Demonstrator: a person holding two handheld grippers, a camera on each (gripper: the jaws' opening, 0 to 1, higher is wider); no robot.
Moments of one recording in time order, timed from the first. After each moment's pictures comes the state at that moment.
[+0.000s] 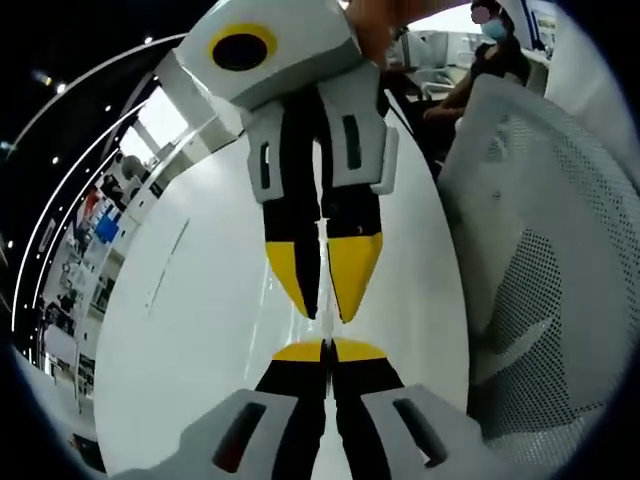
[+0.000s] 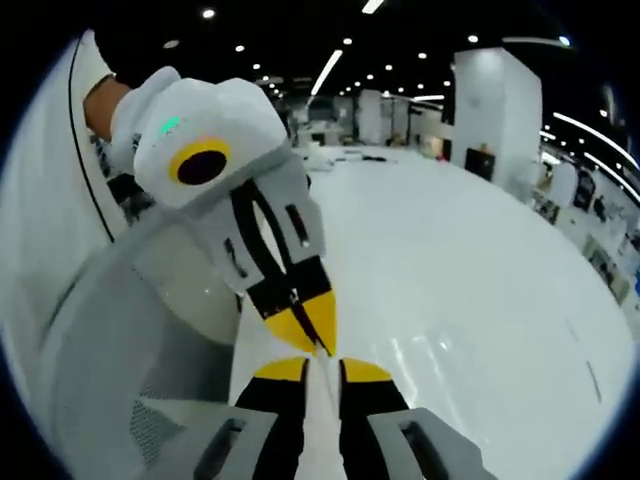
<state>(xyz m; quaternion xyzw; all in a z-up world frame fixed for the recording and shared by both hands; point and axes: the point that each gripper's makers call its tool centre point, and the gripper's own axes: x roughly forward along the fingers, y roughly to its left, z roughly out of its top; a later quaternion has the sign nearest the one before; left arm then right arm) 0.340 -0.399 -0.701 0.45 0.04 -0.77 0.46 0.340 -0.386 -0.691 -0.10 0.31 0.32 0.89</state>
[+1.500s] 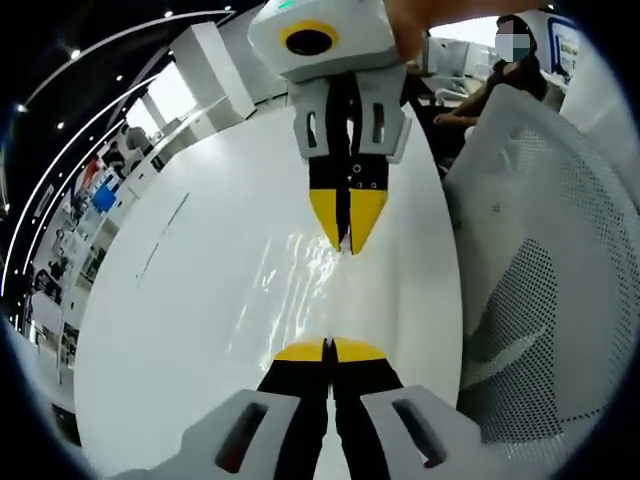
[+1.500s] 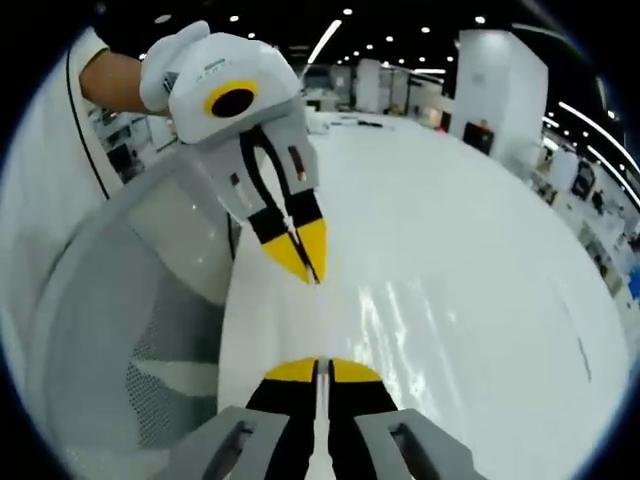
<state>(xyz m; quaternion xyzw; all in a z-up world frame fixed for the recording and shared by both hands) 0.351 -0.391 -0.712 0.44 0.10 -0.76 0.47 0.304 -0.424 -0.715 -0.13 0.38 0.30 0.87</state>
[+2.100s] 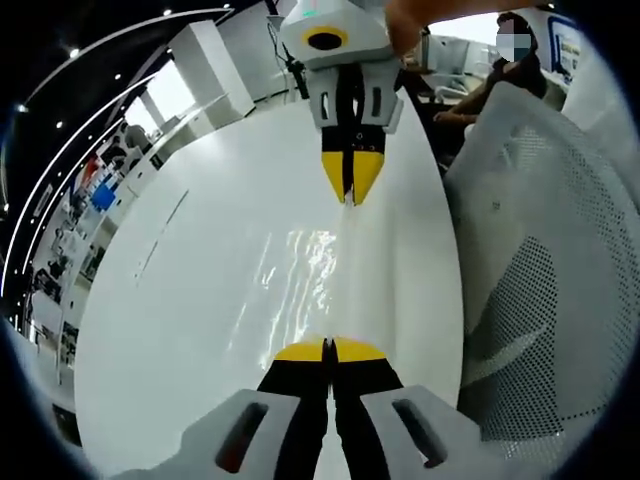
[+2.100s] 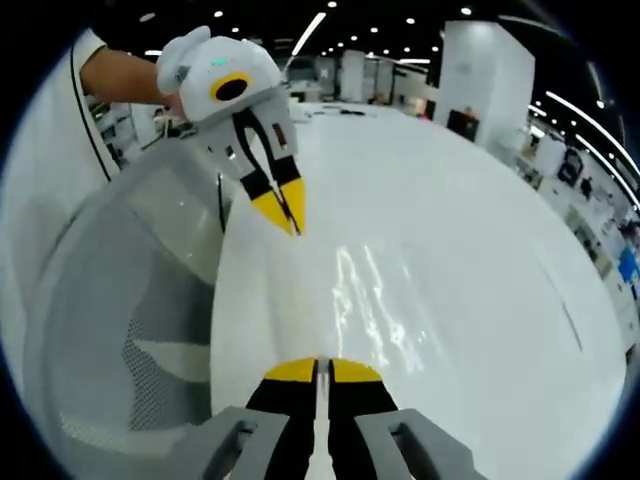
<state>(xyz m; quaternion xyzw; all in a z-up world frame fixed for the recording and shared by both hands) 0.353 -0.393 -0.713 0.44 0.10 -0.76 0.47 0.273 -0.461 -0.721 -0.13 0.41 0.26 0.87</state>
